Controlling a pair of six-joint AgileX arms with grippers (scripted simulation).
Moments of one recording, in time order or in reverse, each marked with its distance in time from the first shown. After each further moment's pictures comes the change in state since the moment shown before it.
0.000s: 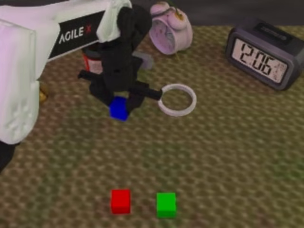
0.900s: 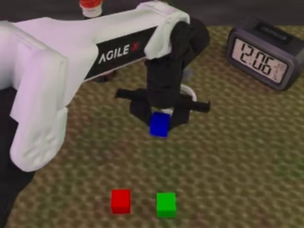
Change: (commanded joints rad) left arm -0.231 -0.031 0.020 -0.064 -0.007 -0.366; right arm 0.000 0.000 0.000 0.000 0.000 0.000
